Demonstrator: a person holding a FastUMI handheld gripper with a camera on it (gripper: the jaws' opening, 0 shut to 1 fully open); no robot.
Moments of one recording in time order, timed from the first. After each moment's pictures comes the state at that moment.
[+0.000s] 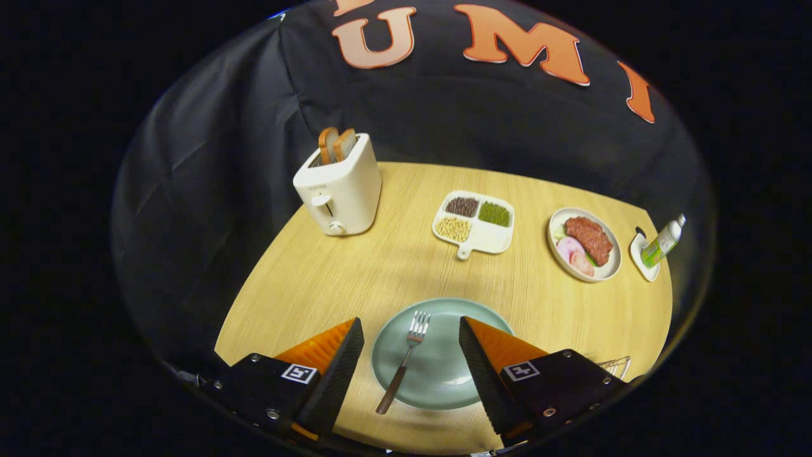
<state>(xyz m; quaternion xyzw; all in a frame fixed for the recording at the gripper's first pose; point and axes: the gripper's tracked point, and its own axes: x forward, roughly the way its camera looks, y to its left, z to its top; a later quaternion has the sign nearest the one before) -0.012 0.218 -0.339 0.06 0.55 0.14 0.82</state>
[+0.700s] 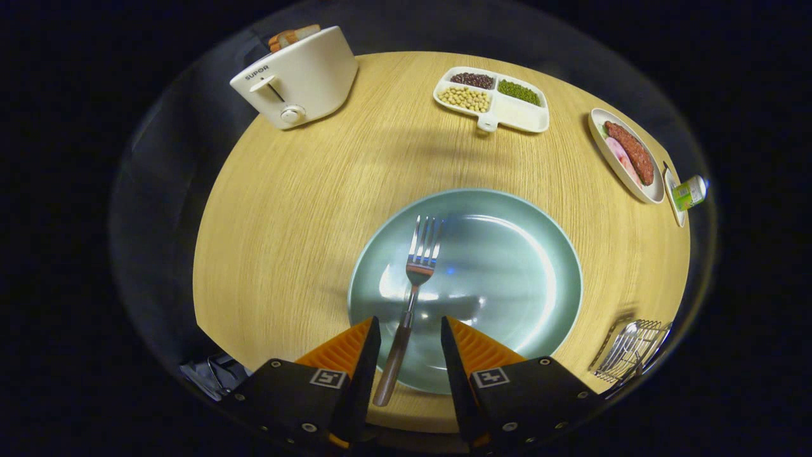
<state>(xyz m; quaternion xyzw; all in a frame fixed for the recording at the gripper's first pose) -0.081 0.234 -0.437 0.04 0.73 0.12 0.68</state>
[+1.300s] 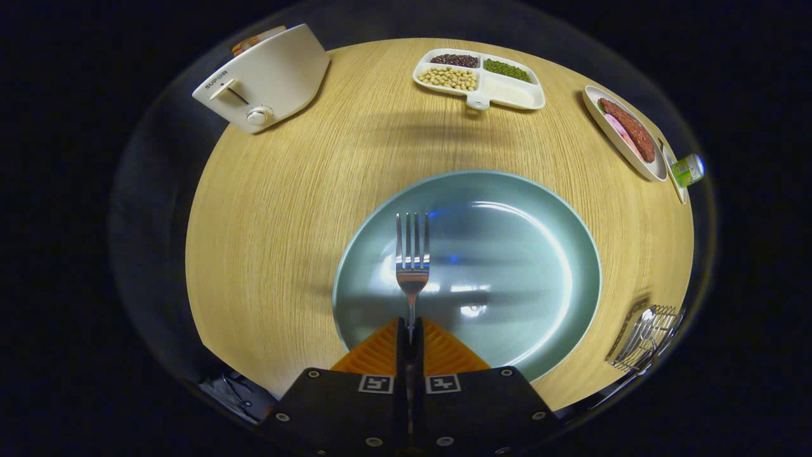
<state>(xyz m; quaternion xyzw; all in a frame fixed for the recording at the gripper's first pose) -0.073 0.234 -0.453 0.06 0.73 0.09 0.67</state>
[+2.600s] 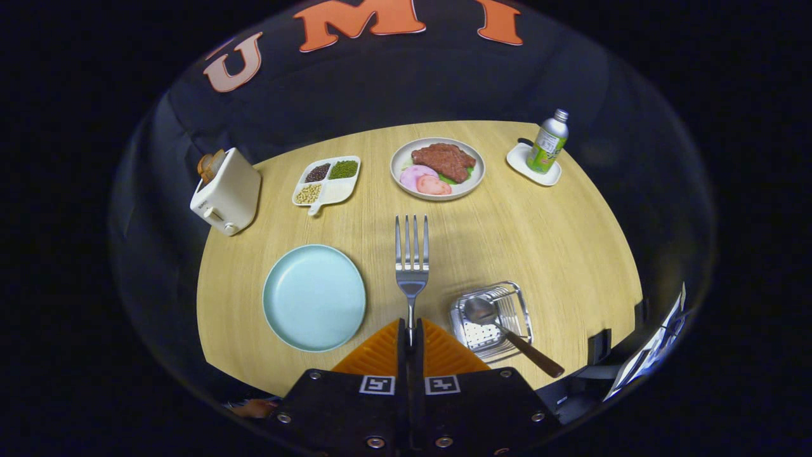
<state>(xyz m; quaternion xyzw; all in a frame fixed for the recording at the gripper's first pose) -0.099 -0.017 -0.332 0.12 0.61 -0.06 0.78</state>
